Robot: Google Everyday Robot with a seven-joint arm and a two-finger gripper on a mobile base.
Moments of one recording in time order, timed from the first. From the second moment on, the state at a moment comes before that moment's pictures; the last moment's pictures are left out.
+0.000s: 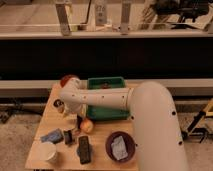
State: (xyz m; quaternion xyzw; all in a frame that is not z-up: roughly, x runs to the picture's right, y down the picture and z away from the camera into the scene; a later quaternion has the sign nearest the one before) arm -0.182 0.149 0.868 -0.18 -0.26 -0.66 0.68
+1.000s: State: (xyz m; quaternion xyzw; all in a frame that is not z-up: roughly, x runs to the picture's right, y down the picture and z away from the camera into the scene) arm -0.180 0.164 0.888 -0.19 -0.23 -0.66 0.69
